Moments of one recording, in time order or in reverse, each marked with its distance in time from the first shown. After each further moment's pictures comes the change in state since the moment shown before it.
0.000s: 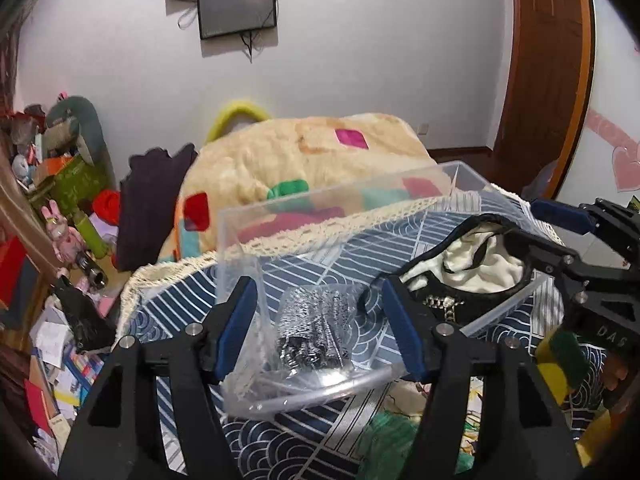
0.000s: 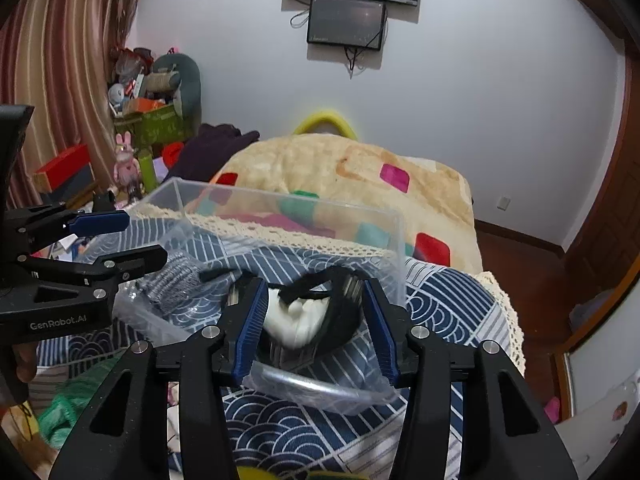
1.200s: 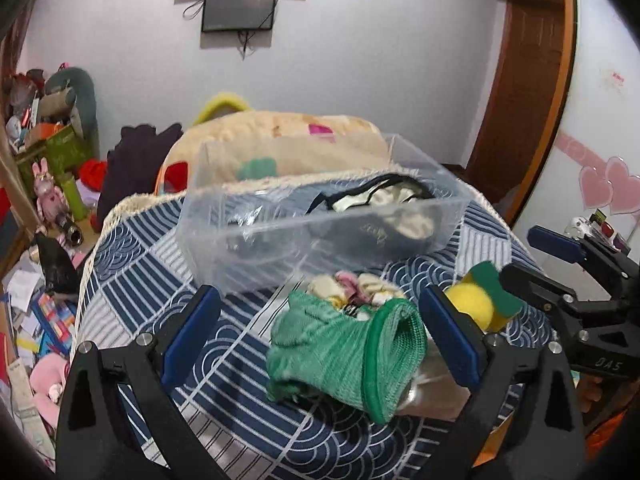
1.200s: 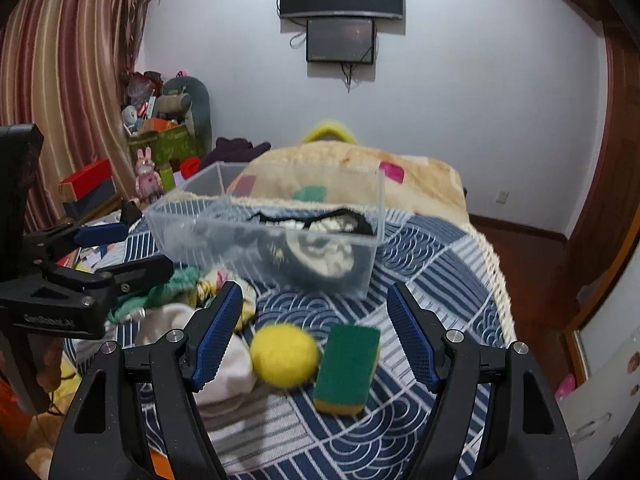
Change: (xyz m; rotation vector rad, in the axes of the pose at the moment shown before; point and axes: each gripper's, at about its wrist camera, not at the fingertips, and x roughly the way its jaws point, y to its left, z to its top) left arm -0.051 -0.028 -0.080 -0.111 -0.024 -0.119; right arm -0.062 0.007 -0.072 0.062 -0.058 0.037
